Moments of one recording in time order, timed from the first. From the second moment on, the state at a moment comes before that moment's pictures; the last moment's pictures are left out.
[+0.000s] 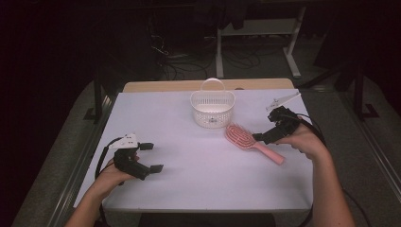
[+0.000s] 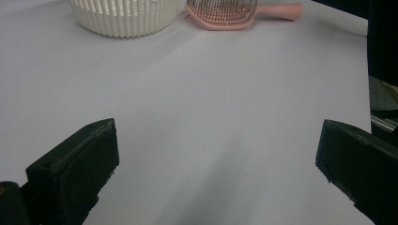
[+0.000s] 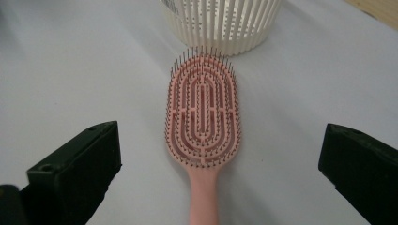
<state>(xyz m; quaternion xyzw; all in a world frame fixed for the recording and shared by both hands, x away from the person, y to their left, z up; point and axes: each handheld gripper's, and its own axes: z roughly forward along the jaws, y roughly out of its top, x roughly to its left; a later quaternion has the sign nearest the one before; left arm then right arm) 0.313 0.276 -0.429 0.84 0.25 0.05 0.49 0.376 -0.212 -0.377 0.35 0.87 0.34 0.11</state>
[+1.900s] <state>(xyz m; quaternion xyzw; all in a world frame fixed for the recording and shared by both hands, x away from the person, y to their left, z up) 0.311 0.278 -0.429 0.84 0.25 0.06 0.49 0.381 -0.199 -0.409 0.35 0.91 0.20 0.08</state>
